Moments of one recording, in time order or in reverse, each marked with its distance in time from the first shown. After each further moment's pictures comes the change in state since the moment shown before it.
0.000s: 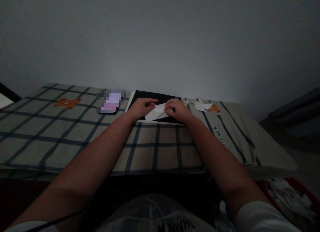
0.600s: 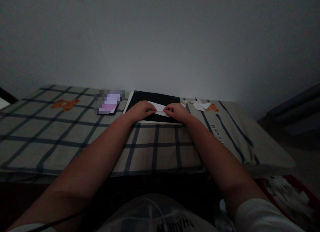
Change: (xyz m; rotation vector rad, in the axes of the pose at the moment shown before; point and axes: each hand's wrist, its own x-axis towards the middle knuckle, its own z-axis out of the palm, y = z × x) left_hand 0.003 0.003 -0.005 0.387 -0.219 0.271; right_hand 0.002 0.000 0.000 -0.003 -0.192 0.225
